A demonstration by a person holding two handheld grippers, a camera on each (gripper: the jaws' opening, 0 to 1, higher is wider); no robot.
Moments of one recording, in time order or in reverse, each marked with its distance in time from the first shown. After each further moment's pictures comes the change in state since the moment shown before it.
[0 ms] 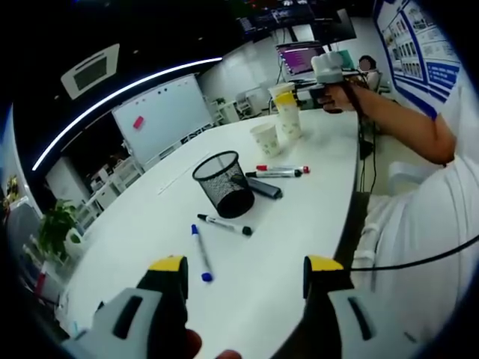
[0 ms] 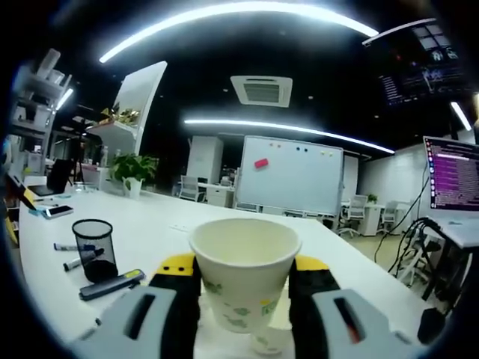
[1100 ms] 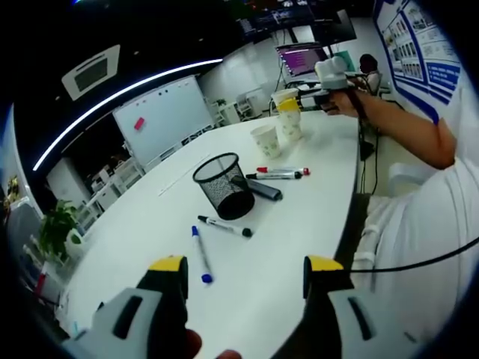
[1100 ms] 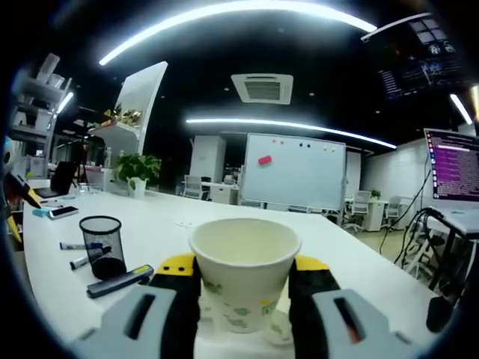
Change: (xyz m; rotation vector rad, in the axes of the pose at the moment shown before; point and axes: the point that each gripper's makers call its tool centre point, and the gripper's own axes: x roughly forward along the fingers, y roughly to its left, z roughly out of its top) left arm 0.001 -0.003 0.002 0.001 -0.009 0.002; right arm -0.011 0.023 -0.007 0.022 0.006 0.036
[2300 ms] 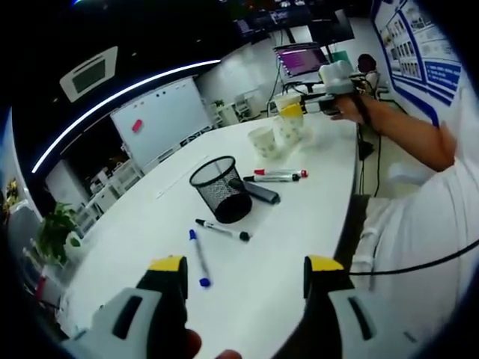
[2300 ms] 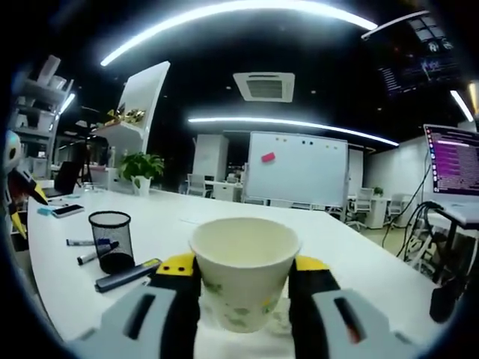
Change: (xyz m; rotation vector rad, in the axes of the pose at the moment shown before) left arm 0.002 -0.002 0.005 0.012 -0.003 -0.010; right arm -0.011 0.007 -0.011 0.011 0.009 0.013
